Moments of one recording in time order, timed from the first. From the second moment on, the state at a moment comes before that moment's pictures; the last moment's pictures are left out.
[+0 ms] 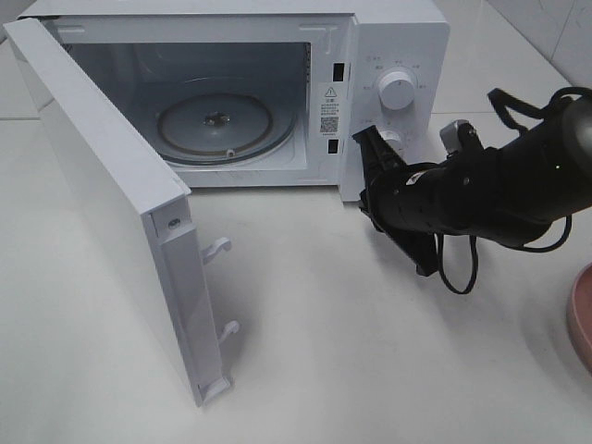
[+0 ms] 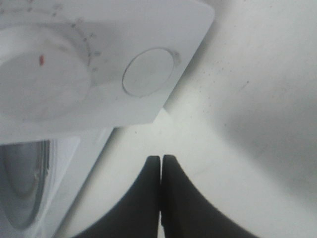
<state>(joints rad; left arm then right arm) 0.01 0.00 -0.51 -0.12 1.08 0.05 0.54 1.89 -0.80 0.64 -0.43 0.79</state>
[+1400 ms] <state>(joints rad) 0.01 0.00 -0.51 -0.12 1.08 0.05 0.27 1.39 -0.80 -0.11 0.82 0.18</state>
